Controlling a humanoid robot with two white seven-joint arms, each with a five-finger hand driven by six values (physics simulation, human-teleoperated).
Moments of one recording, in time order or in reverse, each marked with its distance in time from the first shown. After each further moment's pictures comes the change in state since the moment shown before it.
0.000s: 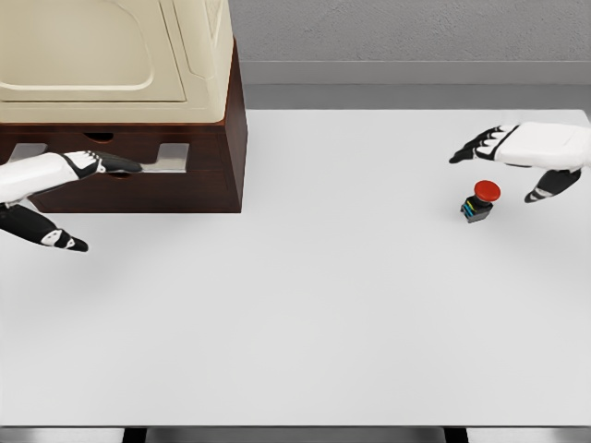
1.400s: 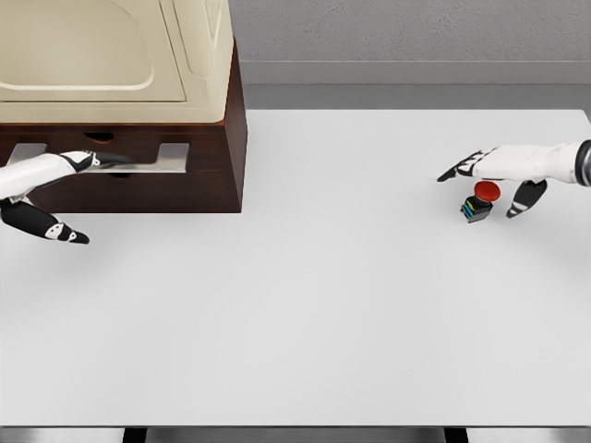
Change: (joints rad) left arm 0.002 -0.081 -0.013 0.143 0.001 0.000 0.002; right arm 0.000 0.199 0.120 0.290 -0.038 0.000 0.024
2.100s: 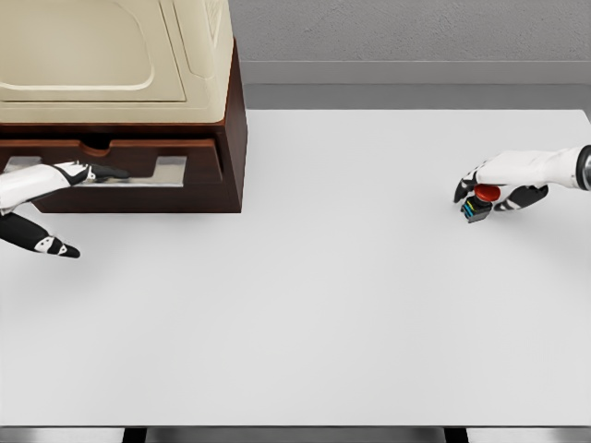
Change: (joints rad) left arm 0.032 0.076 -0.002 -0.074 0.017 0.000 -0.007; right arm 0.012 0.003 -0.002 0.015 0.015 0.000 0.013
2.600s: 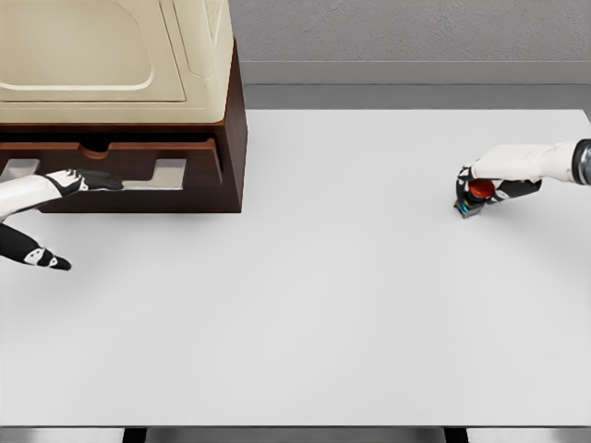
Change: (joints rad) left arm 0.058 0.062 0.009 -0.048 0.053 0.002 0.010; right arm -0.008 0.004 -0.025 -0.024 0.013 0.000 -0.002
